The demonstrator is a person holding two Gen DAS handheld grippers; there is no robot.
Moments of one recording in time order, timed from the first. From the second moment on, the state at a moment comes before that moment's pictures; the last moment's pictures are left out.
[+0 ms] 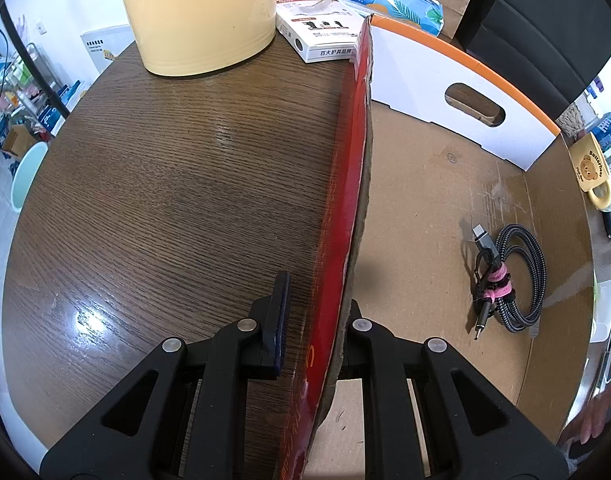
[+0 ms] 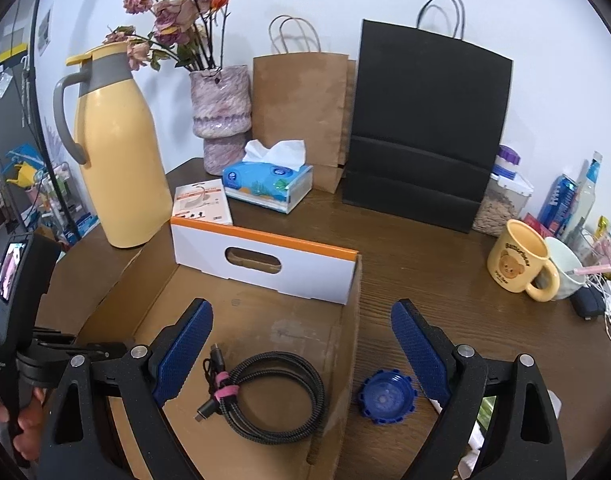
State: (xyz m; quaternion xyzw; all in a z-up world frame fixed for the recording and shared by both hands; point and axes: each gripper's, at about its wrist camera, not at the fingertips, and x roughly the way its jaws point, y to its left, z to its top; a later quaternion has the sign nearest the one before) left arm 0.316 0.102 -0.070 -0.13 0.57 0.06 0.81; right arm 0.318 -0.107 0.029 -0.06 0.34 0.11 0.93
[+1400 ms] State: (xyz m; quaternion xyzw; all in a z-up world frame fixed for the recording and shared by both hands) left arm 0.313 0.105 -0.071 -0.12 0.57 0.06 0.81; right arm 0.269 -0.299 -0.039 0.03 0.39 -0.12 0.91
